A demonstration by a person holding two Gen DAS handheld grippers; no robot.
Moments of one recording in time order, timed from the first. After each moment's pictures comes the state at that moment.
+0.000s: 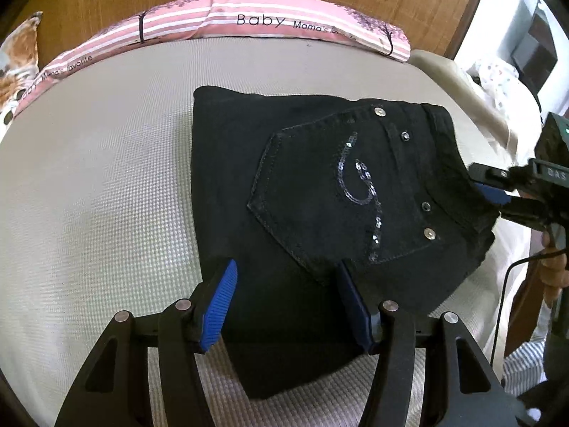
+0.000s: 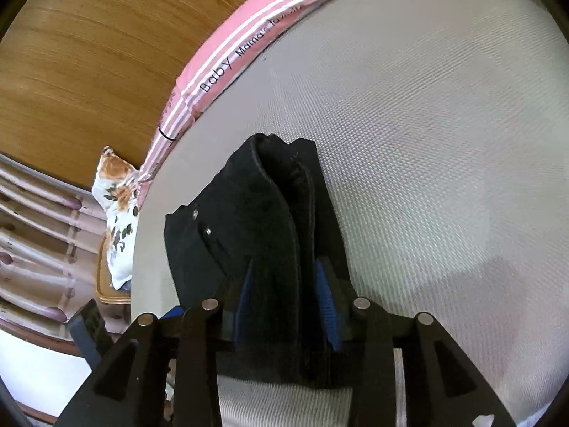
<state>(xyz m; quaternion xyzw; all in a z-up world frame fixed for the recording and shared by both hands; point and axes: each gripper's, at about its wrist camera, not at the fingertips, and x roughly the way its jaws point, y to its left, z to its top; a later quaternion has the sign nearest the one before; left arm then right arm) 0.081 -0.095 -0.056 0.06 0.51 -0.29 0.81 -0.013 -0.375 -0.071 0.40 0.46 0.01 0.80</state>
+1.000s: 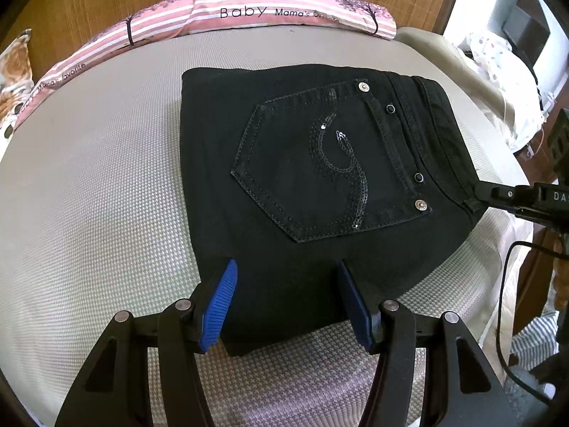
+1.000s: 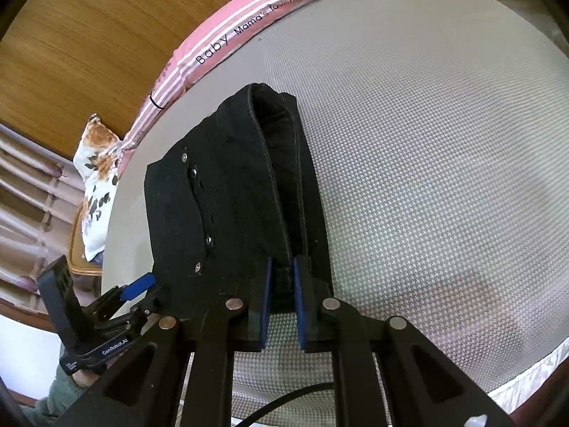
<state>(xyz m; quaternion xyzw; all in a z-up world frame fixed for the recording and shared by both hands) 0.056 -0.100 -0.057 0.10 0.52 -0.29 0.80 -0.048 -0.354 -0.076 0.34 0.49 -0.01 0.80</state>
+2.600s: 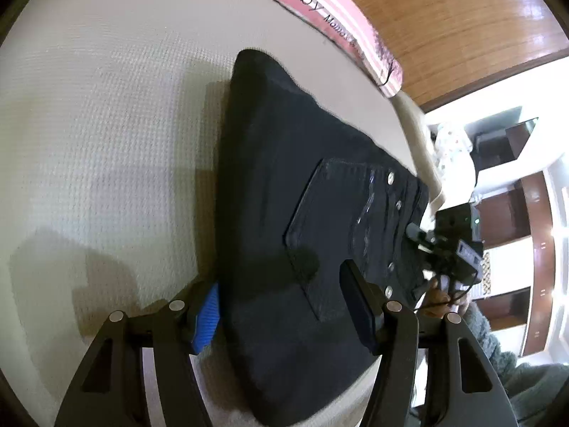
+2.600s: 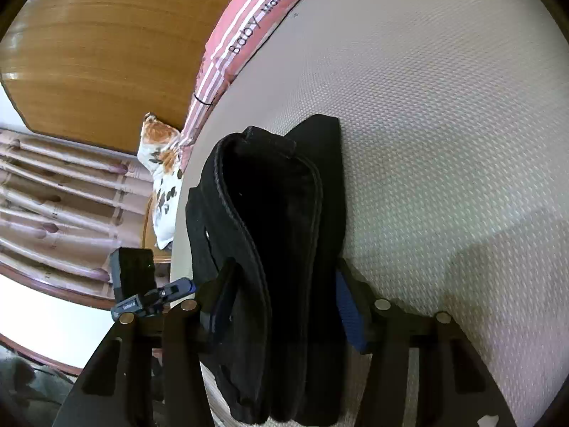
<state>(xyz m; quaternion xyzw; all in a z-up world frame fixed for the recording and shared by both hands) 0.158 -0.038 -0.089 -0.19 0.60 -0.37 0.68 0.039 -0.394 -0.125 0.43 0.48 0.17 0.75</state>
